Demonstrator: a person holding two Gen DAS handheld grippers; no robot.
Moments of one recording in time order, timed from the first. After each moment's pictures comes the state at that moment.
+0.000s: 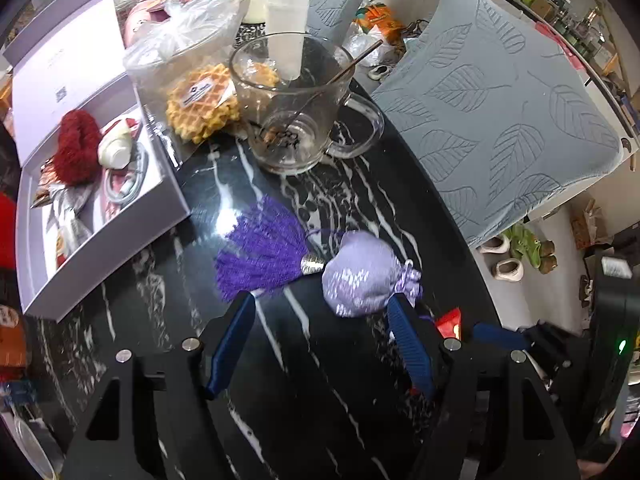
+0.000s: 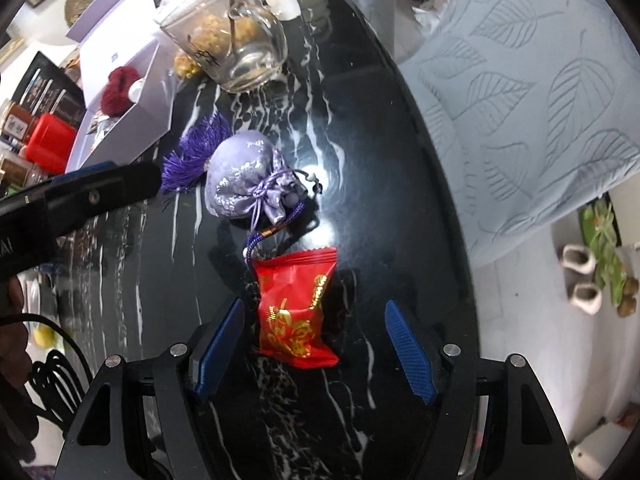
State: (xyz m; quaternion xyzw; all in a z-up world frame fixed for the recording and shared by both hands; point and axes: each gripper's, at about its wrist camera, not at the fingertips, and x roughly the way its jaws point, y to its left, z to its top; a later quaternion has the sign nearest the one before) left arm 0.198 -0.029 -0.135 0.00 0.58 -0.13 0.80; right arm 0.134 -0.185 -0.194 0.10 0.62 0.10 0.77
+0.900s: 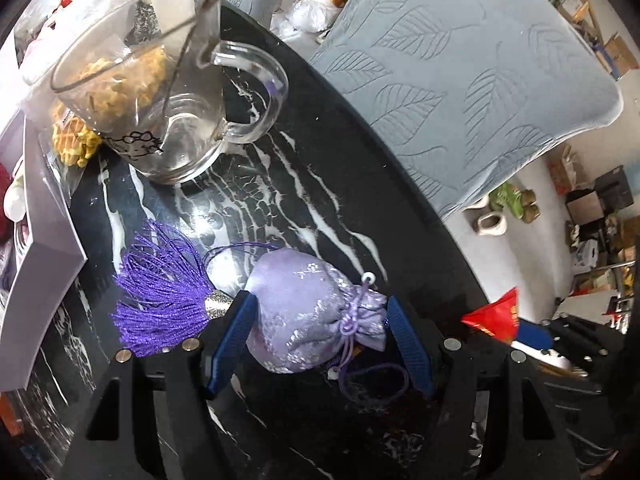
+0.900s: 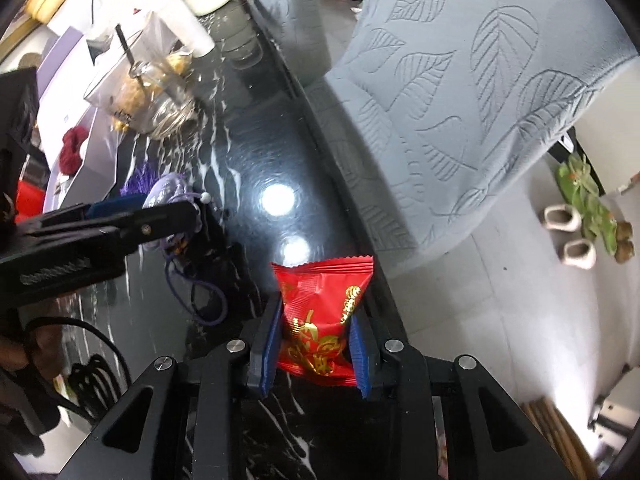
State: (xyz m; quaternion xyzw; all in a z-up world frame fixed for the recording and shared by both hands) left arm 0.233 -0.095 -0.183 0.04 0.62 -0.22 0.75; right arm 0.129 -0.243 -0.200 0.16 0.60 0.02 0.78
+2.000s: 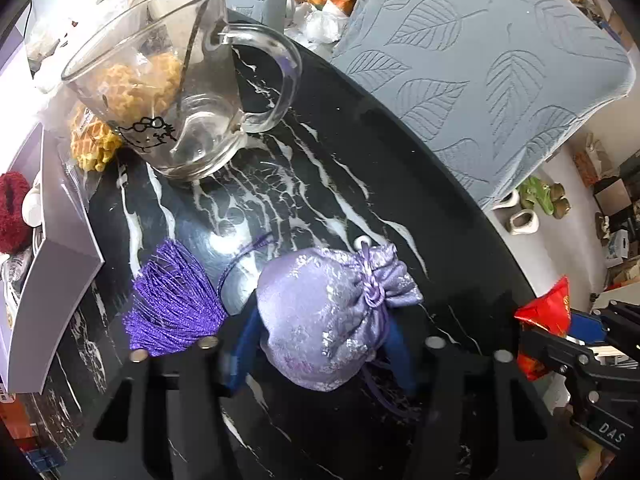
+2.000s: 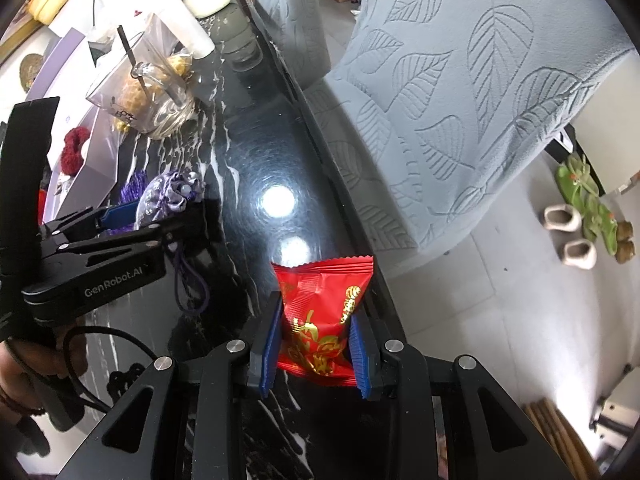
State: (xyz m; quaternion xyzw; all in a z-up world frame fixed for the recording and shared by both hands) left arm 0.222 -0.100 -0.202 0.10 0.59 -0.19 0.78; right arm 0.121 -0.243 -0.200 0.16 0.60 0.02 0.78
